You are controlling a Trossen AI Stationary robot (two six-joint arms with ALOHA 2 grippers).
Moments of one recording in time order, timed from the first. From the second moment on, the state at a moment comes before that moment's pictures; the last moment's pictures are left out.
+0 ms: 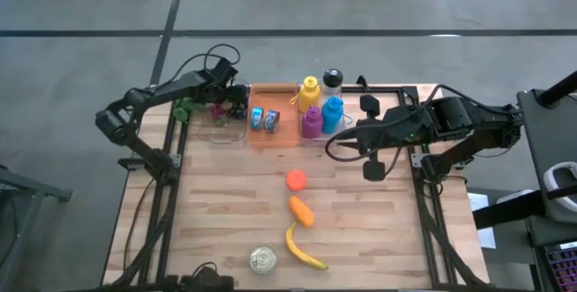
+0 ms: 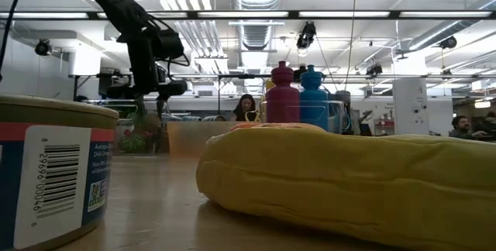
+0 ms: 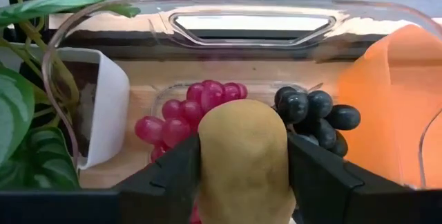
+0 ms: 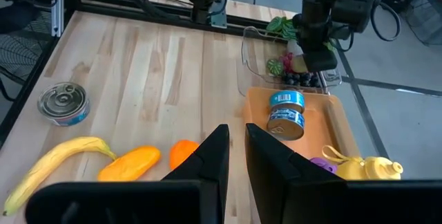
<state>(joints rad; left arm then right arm) 0.85 1.56 1.01 -0.61 -0.27 -0.65 0.22 1.34 1.74 -1.03 0.29 0.00</state>
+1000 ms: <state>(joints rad) 0.78 1.31 1.09 -0.66 -0.28 -0.50 0.22 1.34 1.74 -1.04 0.29 0.00</state>
